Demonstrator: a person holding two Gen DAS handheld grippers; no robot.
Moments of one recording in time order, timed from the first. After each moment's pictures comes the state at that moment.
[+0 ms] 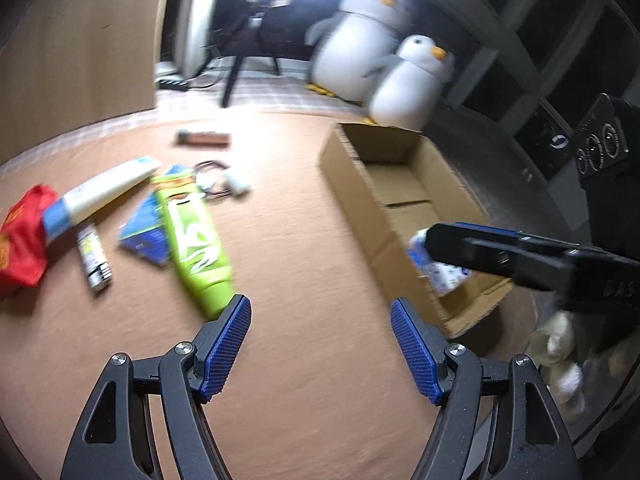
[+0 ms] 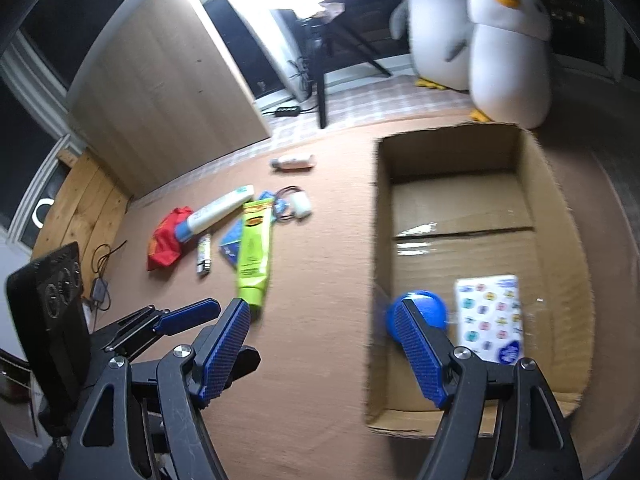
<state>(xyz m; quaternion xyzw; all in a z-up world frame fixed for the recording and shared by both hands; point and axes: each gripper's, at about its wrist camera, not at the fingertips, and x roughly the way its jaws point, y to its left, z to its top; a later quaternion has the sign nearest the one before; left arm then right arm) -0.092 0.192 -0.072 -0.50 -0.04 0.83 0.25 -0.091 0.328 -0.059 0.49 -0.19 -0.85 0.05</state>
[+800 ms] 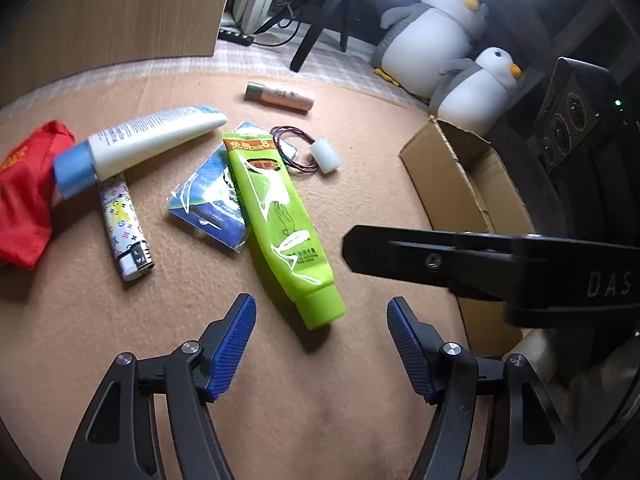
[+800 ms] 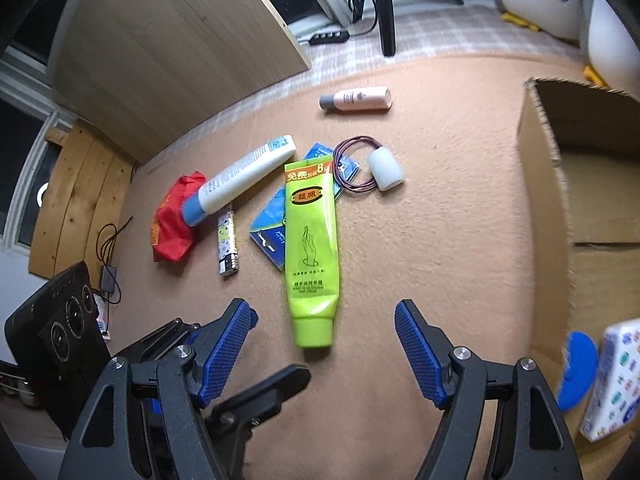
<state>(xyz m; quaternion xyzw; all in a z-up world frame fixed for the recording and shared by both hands) -0.142 0.141 -0.129 -0.54 -0.10 0.80 0.22 -0.182 0.257 -0.127 0.57 -0.22 -0.78 0.11</state>
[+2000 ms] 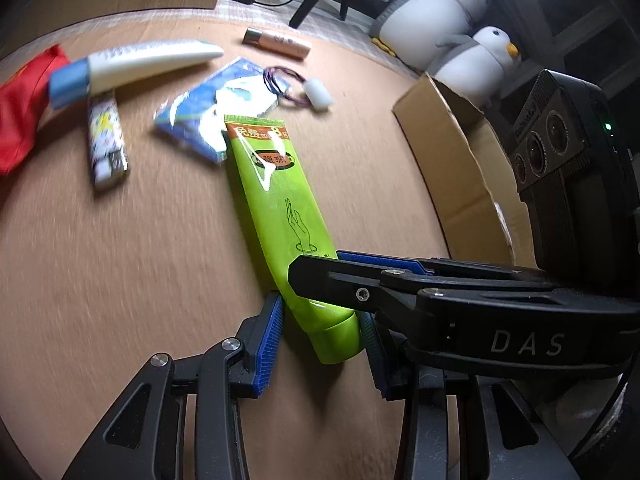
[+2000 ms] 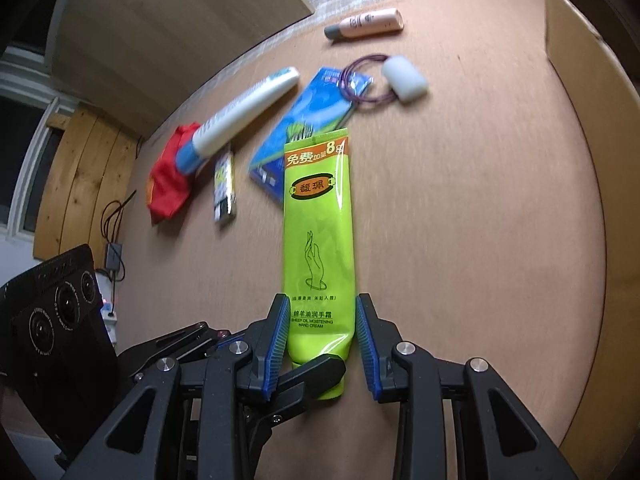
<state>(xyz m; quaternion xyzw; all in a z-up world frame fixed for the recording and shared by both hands) -0.099 0.136 -0.154 -0.57 -0.12 0.78 0.24 -0.154 0.230 -0.171 0.60 -0.24 -0.75 0.14</state>
